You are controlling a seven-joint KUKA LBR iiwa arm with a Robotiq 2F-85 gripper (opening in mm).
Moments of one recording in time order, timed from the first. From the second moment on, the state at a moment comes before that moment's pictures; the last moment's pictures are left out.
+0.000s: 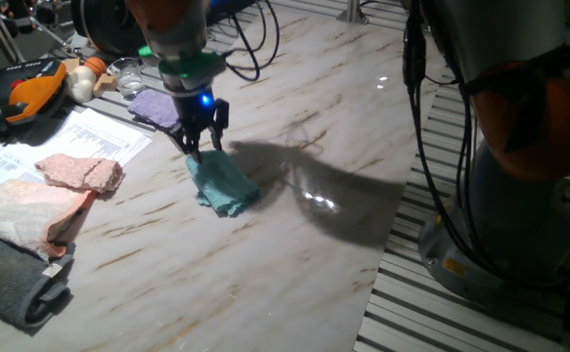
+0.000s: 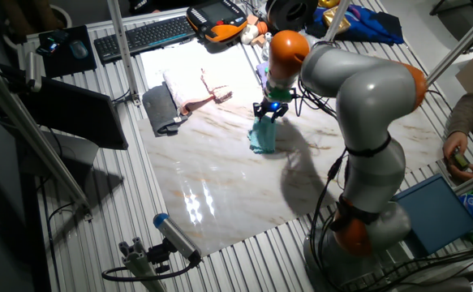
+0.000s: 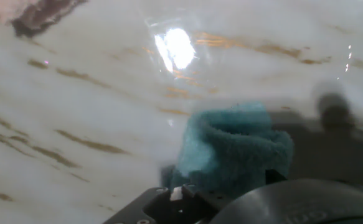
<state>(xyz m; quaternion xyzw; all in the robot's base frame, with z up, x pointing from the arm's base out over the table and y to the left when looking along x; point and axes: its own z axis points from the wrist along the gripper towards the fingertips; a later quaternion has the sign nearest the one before) 0.551 0.058 0.076 -0.15 -0.99 -0.02 0.05</state>
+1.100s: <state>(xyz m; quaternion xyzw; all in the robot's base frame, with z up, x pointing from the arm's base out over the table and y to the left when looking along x) 0.548 0.075 0.050 -0.20 -0.98 -0.04 0.06</state>
